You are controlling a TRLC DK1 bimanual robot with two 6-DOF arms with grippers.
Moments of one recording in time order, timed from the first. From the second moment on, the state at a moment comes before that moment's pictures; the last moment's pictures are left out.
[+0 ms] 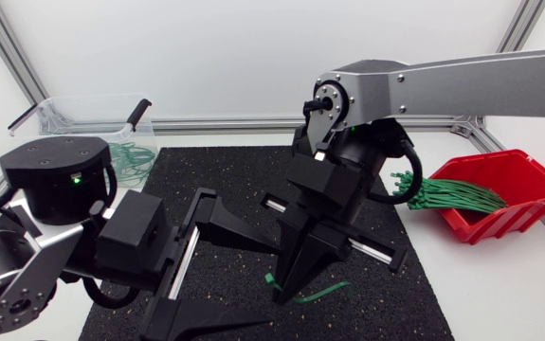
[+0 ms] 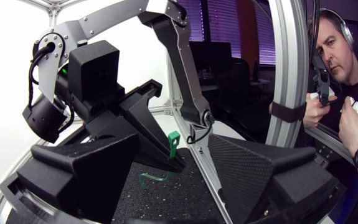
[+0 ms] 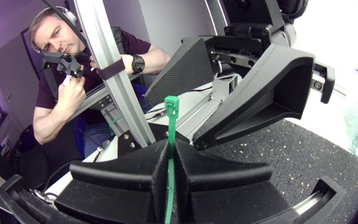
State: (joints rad) left arm -0.64 1.16 0.51 0.34 1.09 0.35; right arm 0.63 1.89 1.46 -1.69 -1.01 -1.94
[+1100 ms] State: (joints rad) left arm -0.66 1.17 0.51 0.34 1.08 0.35; right arm 0.63 1.87 1.43 -1.69 -1.02 -1.96
